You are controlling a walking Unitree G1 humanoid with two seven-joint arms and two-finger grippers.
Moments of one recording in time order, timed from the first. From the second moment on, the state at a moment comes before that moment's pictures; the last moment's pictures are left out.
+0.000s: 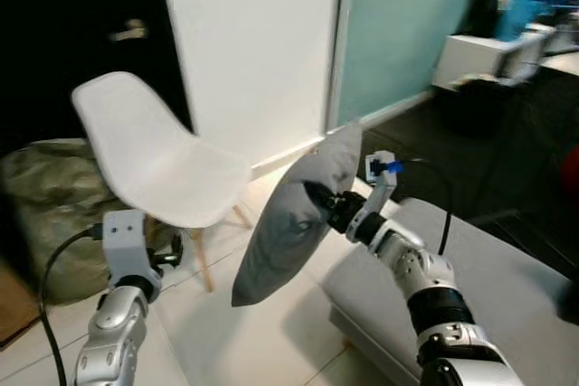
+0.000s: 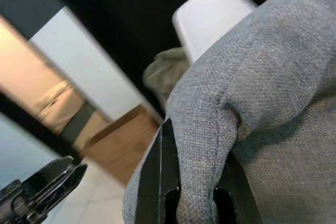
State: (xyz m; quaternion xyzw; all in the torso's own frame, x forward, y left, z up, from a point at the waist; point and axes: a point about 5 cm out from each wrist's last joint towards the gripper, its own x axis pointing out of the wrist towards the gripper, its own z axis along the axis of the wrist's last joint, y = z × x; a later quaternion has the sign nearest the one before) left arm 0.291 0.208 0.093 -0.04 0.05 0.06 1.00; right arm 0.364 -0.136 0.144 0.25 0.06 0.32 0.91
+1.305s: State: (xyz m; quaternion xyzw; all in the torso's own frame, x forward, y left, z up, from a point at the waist) left arm 0.288 0.203 0.092 -0.06 0.06 0.03 1.00; right arm 0.371 -0.148 0.144 0.23 0.06 0.26 0.94
